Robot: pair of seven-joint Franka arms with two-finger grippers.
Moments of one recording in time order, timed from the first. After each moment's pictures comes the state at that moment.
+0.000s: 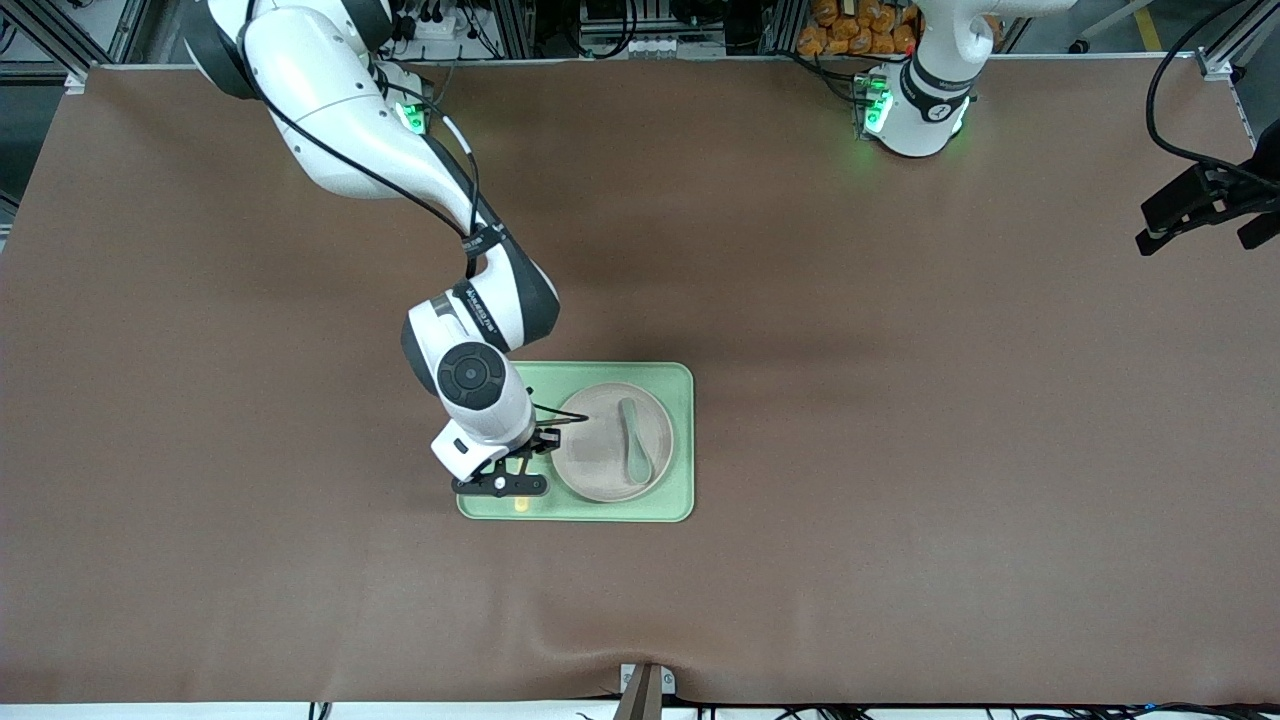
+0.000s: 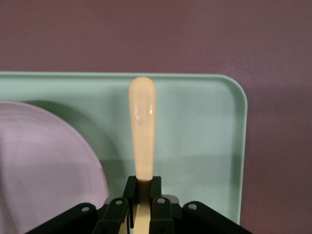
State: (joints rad) left arm -0.12 0.01 0.07 -1.42 0.02 1.49 -0.10; right arm 0.48 0.81 0.00 -1.35 -0.06 2.14 0.52
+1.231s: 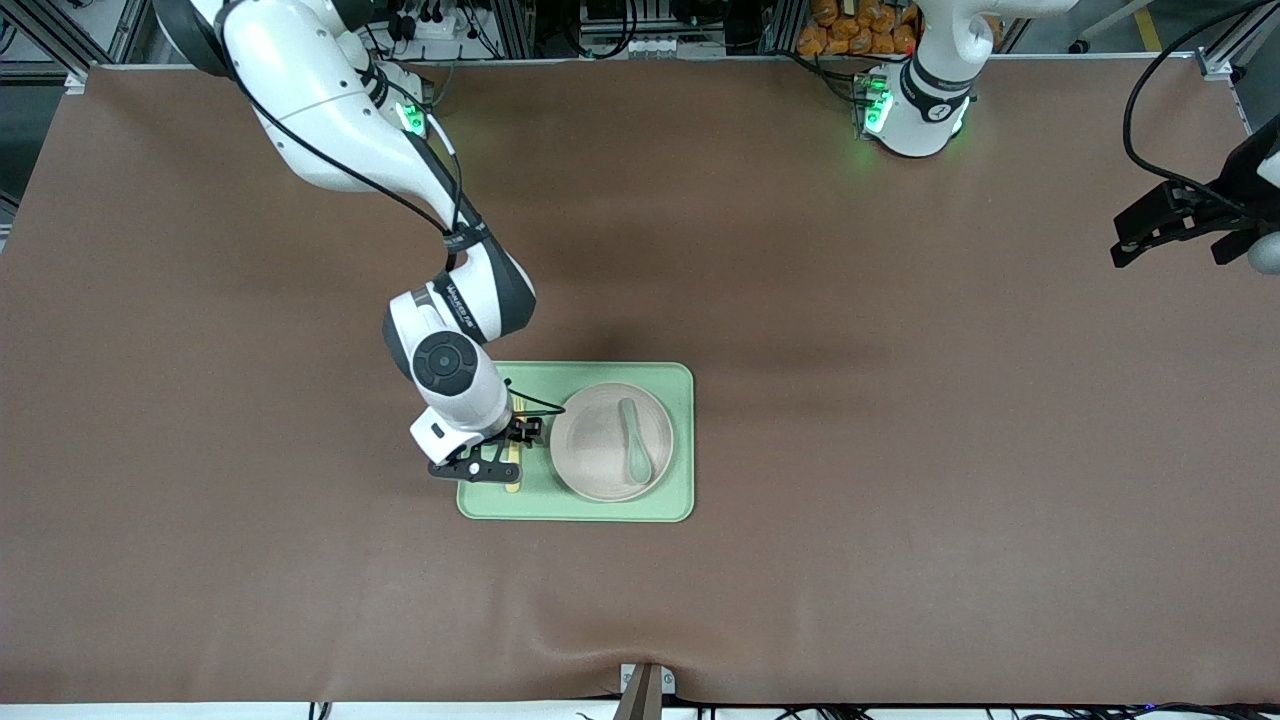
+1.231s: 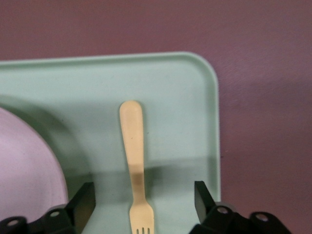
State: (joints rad) left arm -0.15 0.04 0.08 -1.42 0.02 1.49 -0.08; right arm 0.44 0.71 -0.01 -1.53 -0.06 2.25 0.56
